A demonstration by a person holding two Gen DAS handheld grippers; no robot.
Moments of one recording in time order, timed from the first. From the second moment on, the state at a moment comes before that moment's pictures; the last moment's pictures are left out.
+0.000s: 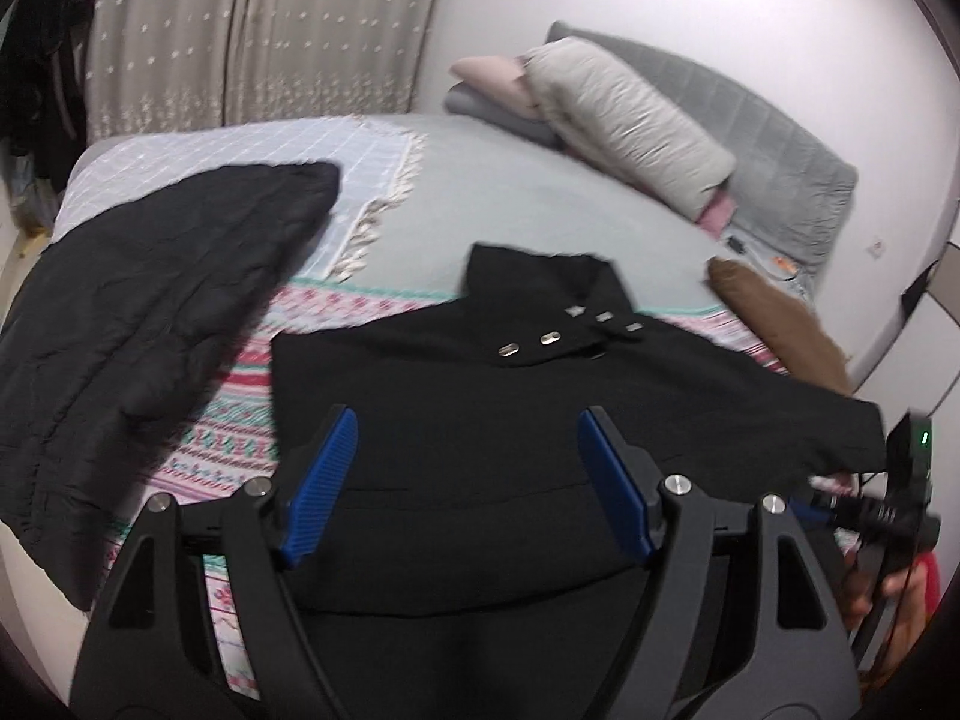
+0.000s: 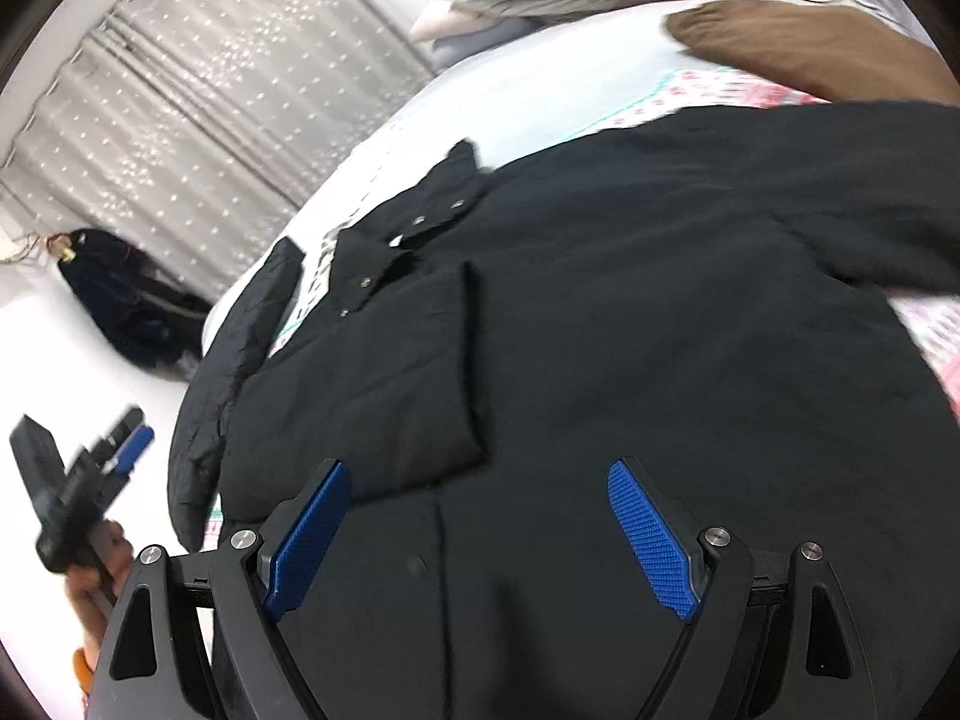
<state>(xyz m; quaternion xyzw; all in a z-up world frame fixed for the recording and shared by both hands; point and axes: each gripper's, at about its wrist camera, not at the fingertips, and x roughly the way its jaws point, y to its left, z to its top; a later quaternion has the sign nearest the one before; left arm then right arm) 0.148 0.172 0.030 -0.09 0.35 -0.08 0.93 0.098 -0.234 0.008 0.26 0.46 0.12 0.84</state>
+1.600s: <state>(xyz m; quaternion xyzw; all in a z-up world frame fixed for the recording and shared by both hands) 0.113 0.046 -0.076 -0.20 0.47 -0.09 0.85 0.000 -0.610 -0.026 0.34 0.35 -0.16 0.86</state>
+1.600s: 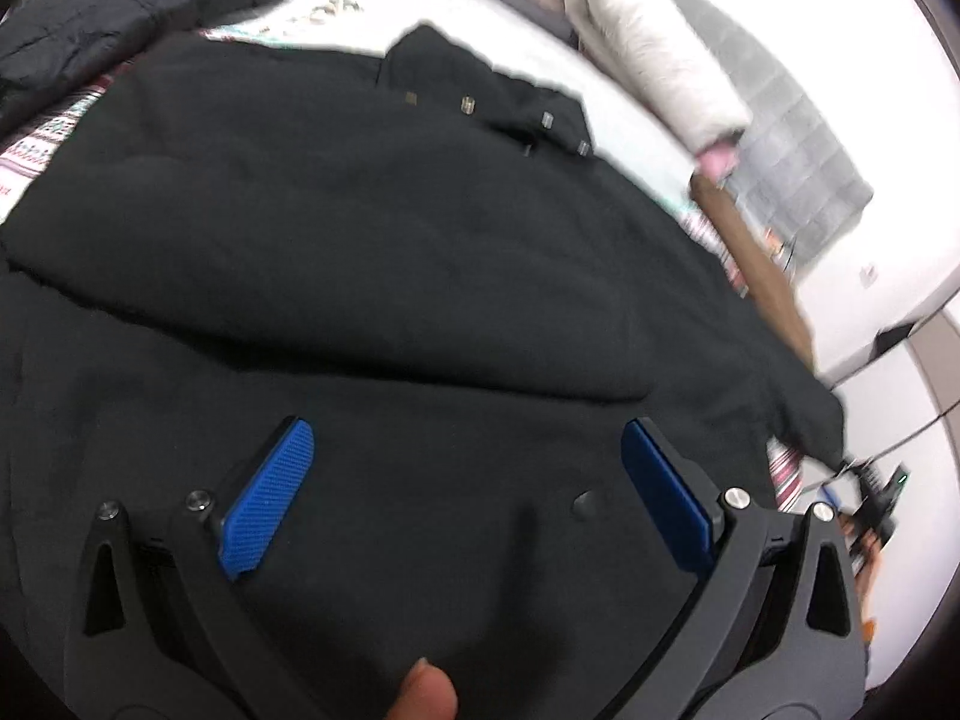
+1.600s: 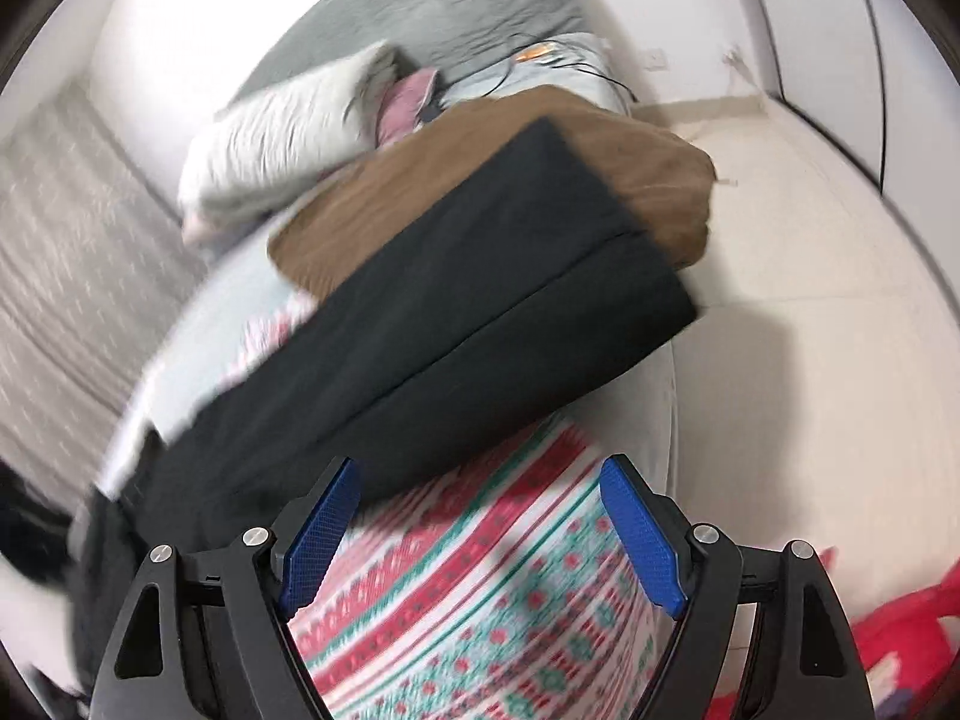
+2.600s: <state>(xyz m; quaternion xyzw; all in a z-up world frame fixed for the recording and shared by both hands) 0.105 0.064 -0.022 -0.19 0.40 -0.15 0.88 0.040 -0.556 0.097 0.29 0.26 -0.14 0.91</state>
